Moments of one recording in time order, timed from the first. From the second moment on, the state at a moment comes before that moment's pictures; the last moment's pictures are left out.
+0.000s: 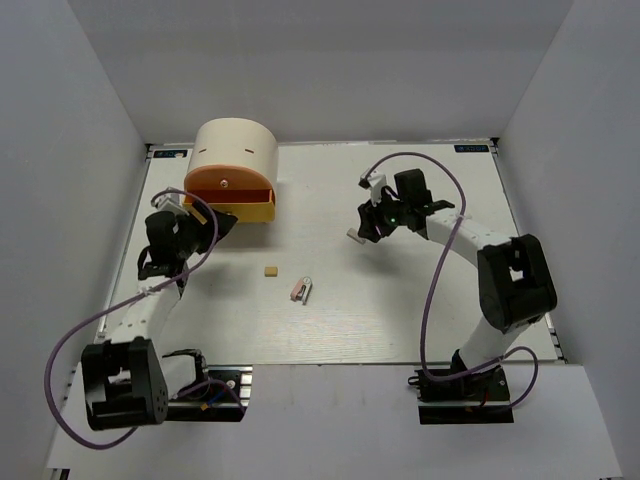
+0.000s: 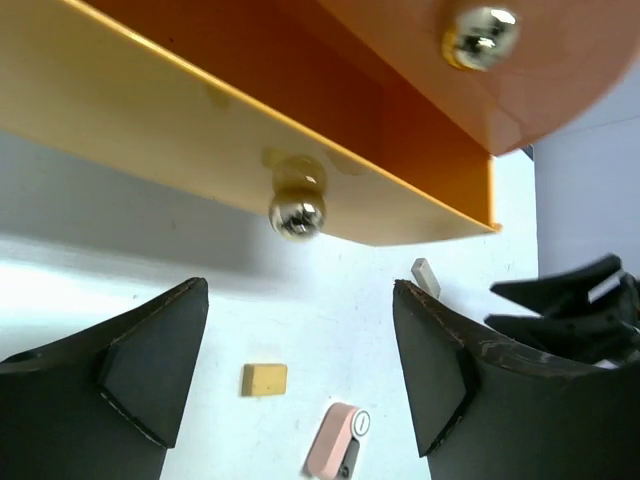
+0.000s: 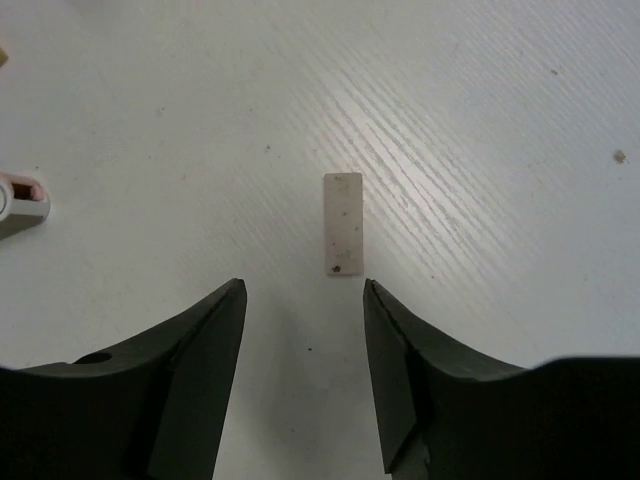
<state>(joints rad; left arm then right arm) 0.09 1.15 0.57 0.19 0.37 -0.69 0.38 1.67 1.07 -0.19 -0.49 -0.30</state>
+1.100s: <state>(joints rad) 0.08 0.65 0.54 -0.39 0.32 -0.58 0.45 1.96 1.24 -0.20 -0.32 -0.39</state>
